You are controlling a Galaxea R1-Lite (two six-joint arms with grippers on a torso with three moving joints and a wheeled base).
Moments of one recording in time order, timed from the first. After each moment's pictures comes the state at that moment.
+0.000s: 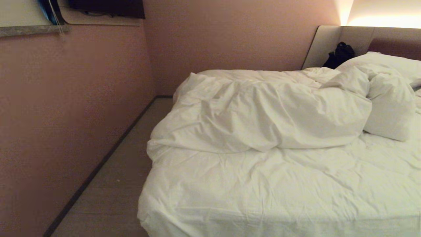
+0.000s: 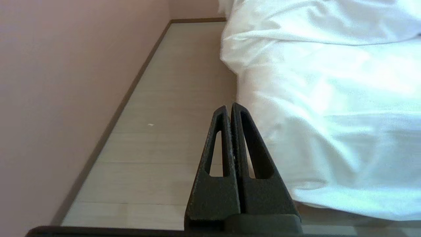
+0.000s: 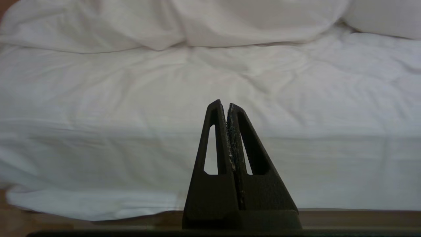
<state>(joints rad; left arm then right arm) 0.00 0.00 0.00 0.00 -0.01 0.04 0.00 0.00 0.00 0.00 0.00 0.00</state>
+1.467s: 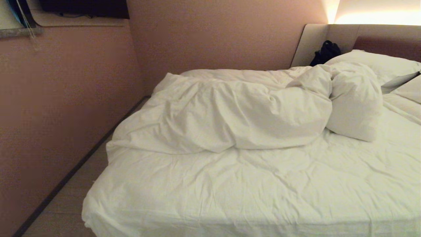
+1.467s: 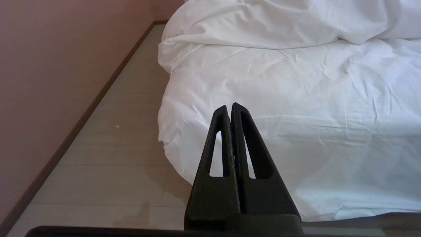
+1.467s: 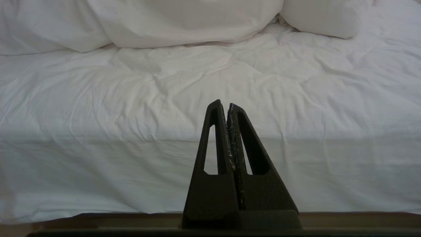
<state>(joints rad) 0.00 0.00 0.00 0.00 -0.01 0.04 0.00 0.00 0.00 0.00 0.00 0.00</state>
